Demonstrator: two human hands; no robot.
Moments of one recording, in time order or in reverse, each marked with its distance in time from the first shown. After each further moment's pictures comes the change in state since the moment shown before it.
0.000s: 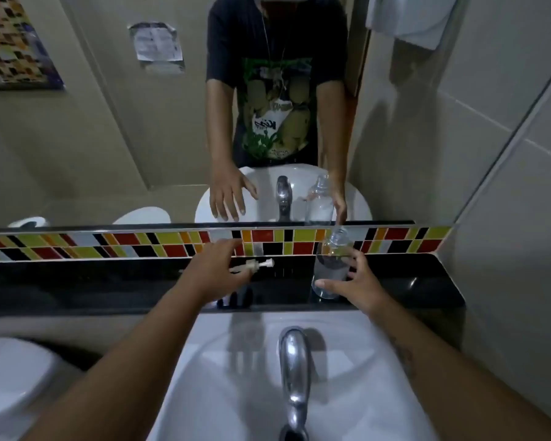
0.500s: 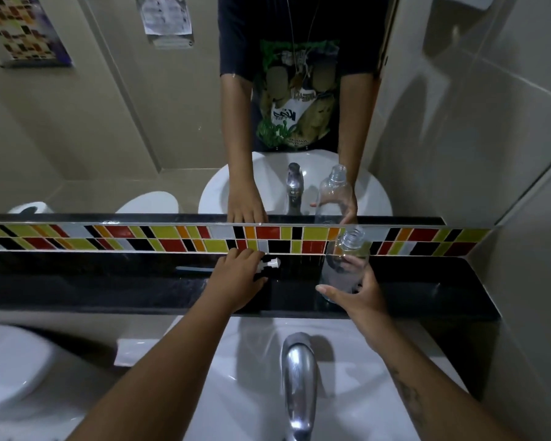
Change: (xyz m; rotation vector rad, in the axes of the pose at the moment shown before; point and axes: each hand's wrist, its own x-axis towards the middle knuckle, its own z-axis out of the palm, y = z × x) left_hand 0.048 -0.010 0.072 0.287 -0.059 0.013; right_hand 0.029 0.038 0.029 0.133 0.165 -0.087
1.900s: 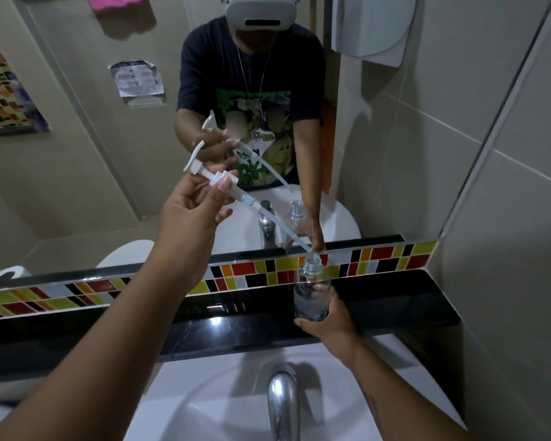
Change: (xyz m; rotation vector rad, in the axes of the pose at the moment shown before) left_hand -0.030 0.061 -0.190 -1.543 0.428 0.196; right_hand 0.011 0.022 0.002 -0.100 -0.012 -0.057
